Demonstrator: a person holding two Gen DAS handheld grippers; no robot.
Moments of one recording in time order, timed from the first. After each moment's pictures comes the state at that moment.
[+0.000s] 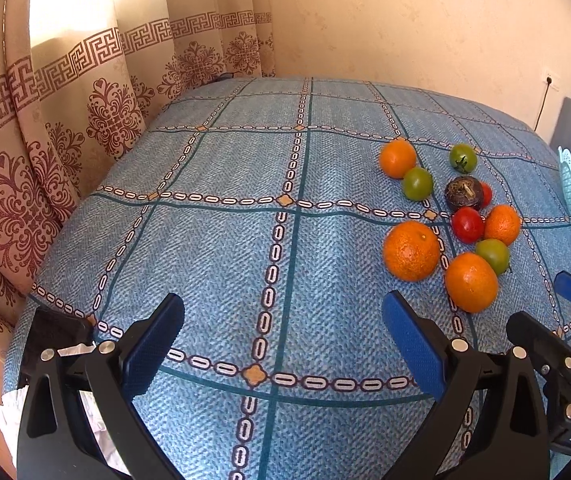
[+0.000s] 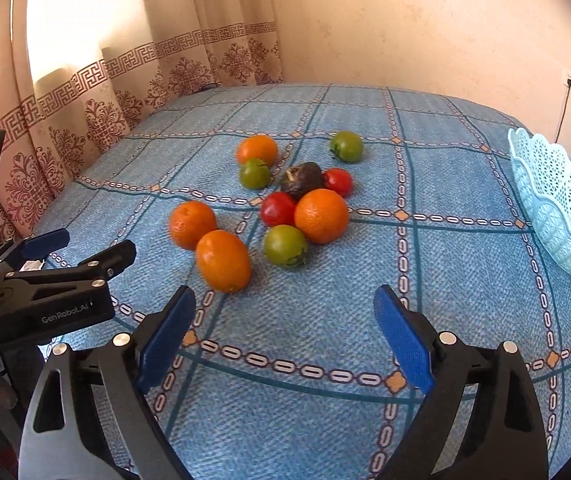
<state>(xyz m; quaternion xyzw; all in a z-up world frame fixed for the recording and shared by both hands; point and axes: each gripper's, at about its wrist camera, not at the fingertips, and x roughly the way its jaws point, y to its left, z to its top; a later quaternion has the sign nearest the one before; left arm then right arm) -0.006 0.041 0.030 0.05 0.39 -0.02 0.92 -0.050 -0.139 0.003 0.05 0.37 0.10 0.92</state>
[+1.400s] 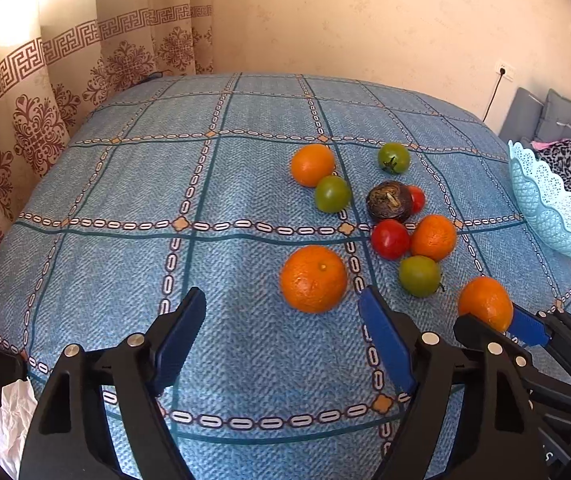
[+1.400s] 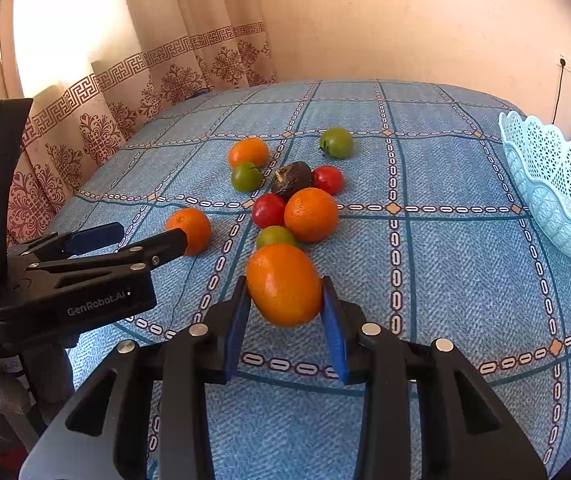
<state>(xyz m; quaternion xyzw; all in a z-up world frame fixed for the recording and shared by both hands) 0.019 -0.004 0.030 0.03 0.42 -0.13 0.90 -0.054 -0.171 0.000 0.09 0.38 0.08 0.92</state>
